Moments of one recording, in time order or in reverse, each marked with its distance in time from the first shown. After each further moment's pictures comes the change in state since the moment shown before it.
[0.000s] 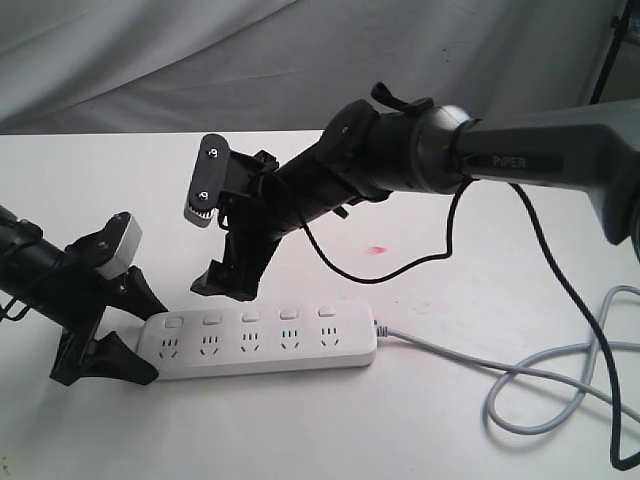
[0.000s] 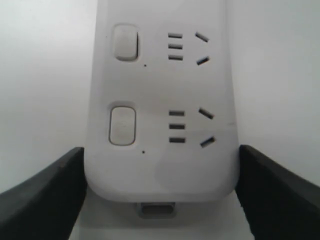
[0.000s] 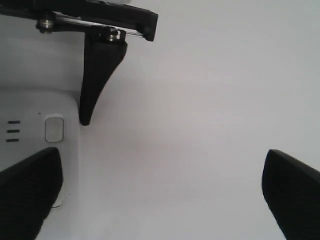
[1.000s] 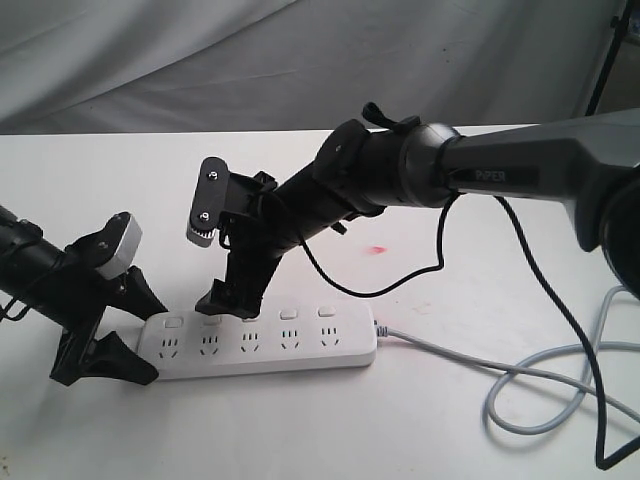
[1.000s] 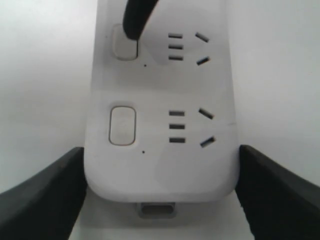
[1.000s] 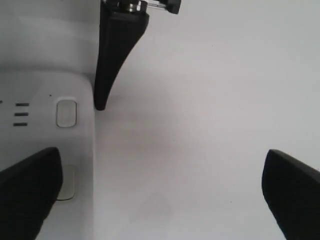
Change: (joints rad) left arm 0.000 0.000 0.000 0.000 0.000 0.000; right arm 0.000 0.043 0.000 -0.006 0.013 0.000
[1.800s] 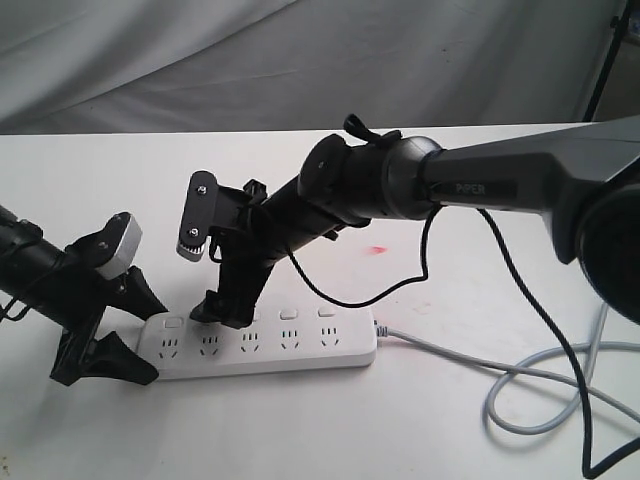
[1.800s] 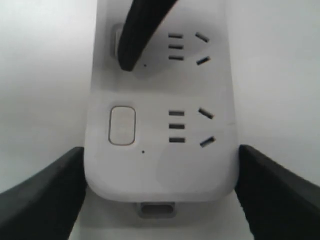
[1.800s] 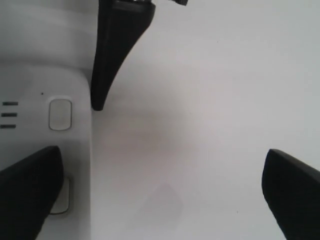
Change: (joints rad) left arm 0.000 0.000 0.000 0.000 0.000 0.000; right arm 0.029 0.035 -0.008 -0.080 -0.052 0.045
